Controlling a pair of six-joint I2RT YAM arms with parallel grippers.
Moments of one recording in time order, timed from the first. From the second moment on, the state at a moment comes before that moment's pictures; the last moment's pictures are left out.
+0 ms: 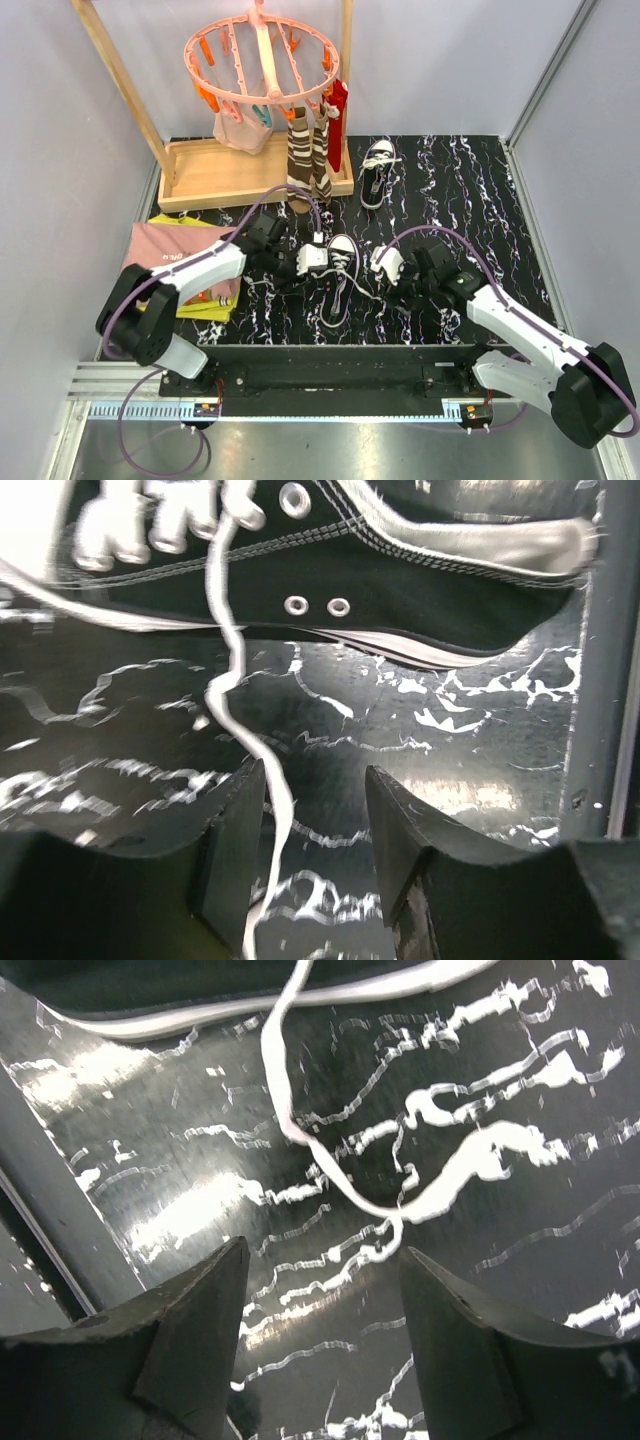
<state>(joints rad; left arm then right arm) -0.54 1.44 0.85 -0.47 0.62 0.80 0.57 1.01 0.61 -0.51 -0.28 -0.49</state>
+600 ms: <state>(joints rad) -0.60 1.77 1.15 -0.53 0.49 0.83 0.57 1.16 0.62 -0.38 -0.36 -0.49</state>
